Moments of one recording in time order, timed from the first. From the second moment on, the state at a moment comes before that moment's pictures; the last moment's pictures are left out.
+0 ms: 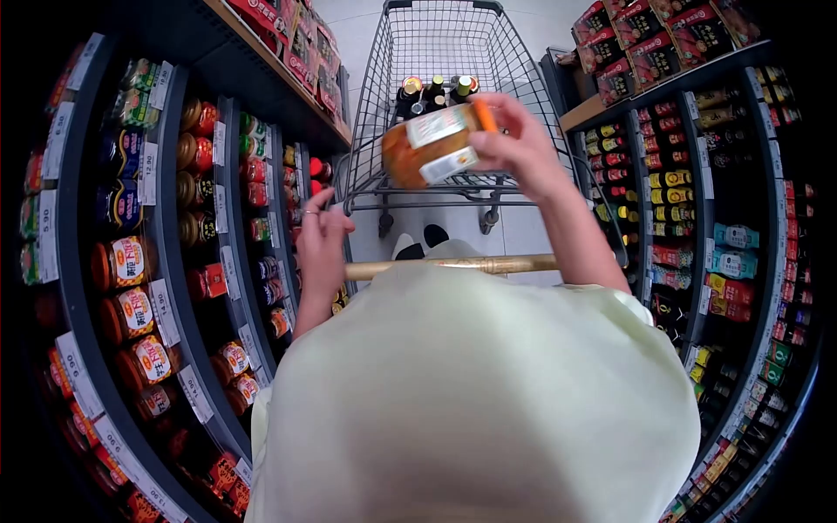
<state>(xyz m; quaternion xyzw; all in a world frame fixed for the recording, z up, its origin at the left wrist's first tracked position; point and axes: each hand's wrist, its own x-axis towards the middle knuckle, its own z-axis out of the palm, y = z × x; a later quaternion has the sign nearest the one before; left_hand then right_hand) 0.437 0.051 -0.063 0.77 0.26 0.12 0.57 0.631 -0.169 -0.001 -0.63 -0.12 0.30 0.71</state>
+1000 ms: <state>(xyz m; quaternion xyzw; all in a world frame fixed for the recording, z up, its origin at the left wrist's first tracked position) 0.455 0.026 -0.071 0.96 0.23 -0.18 0.05 0.978 -0.028 -0.352 -0.96 -0.18 0.19 0.08</state>
